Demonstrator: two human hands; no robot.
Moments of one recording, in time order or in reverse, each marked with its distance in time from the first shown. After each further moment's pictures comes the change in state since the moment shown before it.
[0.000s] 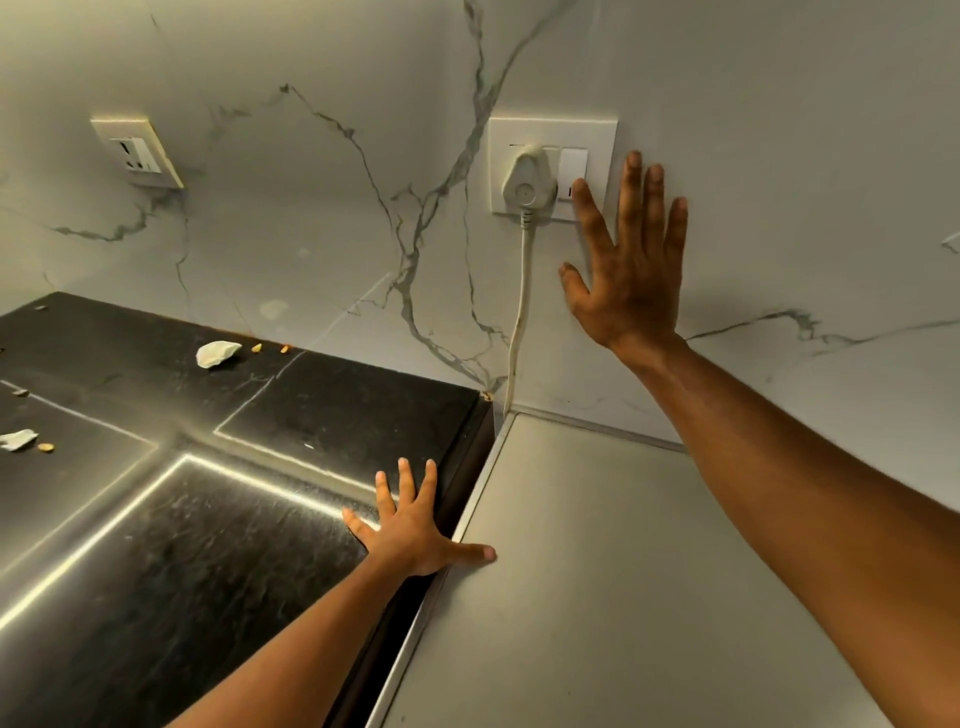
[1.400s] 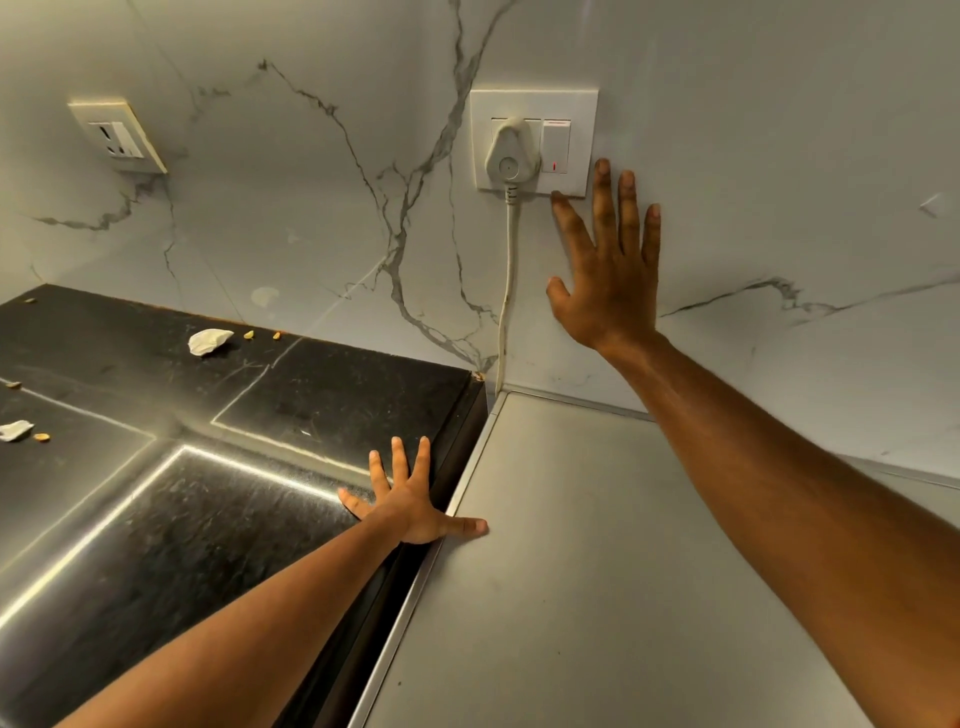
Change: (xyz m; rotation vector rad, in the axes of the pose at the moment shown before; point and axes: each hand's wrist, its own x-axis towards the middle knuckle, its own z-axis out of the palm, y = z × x) left_hand 0.004 0.002 -0.006 0.017 -0.083 -0.029; right_hand -0.026 -0.011 -0.001 0.101 -0.141 0.018
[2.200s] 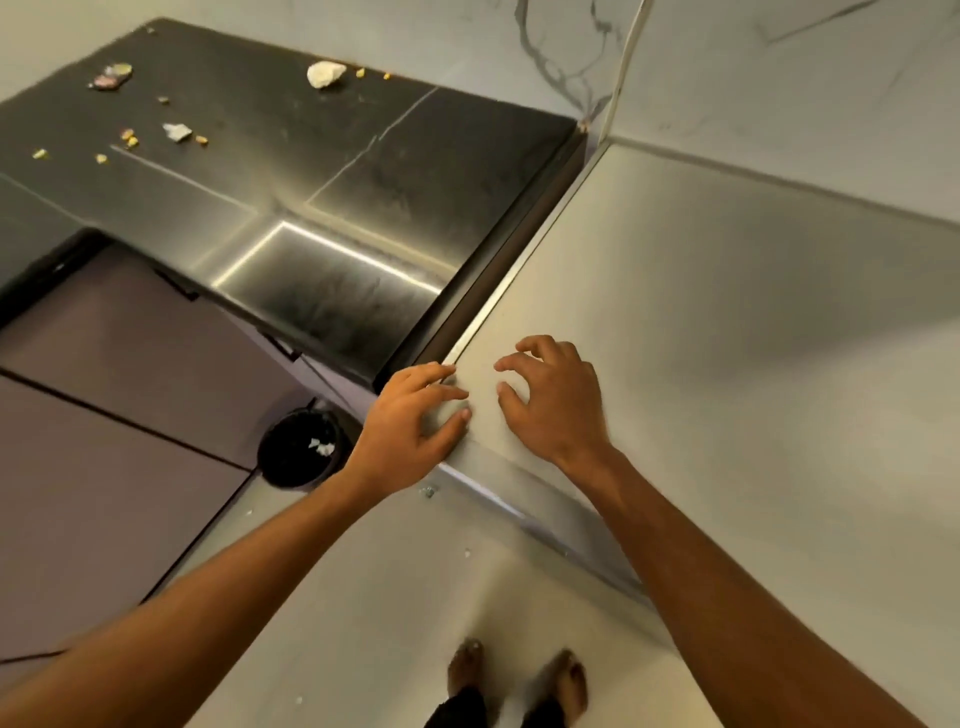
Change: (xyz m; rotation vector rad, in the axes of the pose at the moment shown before) left_hand -0.261 -0.161 0.171 -0.358 0.571 0.537; right_hand -0.389 -0.195 -0.126 0.534 -0.642 0.030
